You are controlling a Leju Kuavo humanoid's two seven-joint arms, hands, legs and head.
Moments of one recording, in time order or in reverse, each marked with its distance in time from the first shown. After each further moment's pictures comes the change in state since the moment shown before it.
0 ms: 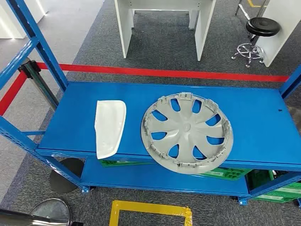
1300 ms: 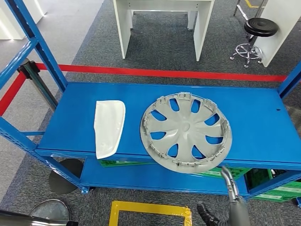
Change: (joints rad) left arm -0.013 0.009 0.092 0.000 -0.062 -0.017 0.010; right arm 0.337 -0.341 1.059 -0.316 0.477 0.257 0.075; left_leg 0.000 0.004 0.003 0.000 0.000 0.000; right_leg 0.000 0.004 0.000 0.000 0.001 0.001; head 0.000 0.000
